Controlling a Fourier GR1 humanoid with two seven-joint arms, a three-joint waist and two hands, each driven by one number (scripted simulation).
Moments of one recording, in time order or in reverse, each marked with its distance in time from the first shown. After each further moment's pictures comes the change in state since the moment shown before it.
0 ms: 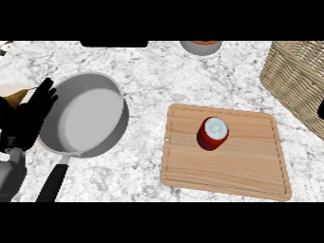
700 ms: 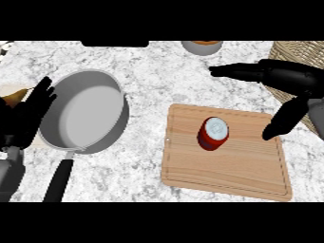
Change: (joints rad) left arm -0.006 -0.016 0.043 0.011 -0.028 -0.044 0.004; right arm 0.277 0.130 0.090 0.015 0.278 -0.273 -0.301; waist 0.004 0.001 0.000
